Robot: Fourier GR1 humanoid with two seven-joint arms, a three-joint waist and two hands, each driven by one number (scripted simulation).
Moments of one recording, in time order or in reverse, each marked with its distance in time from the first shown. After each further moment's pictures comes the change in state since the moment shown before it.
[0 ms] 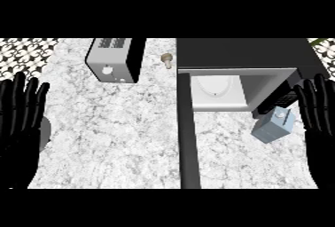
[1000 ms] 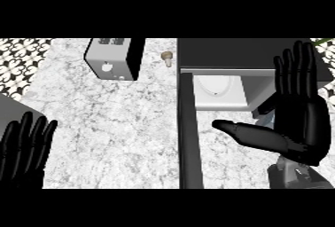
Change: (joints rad) left arm 0.294 -0.059 -0.123 -0.154 0.063 -0.027 0.032; right arm -0.267 0.094 0.075 0.147 0.107 -0.315 0.162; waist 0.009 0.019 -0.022
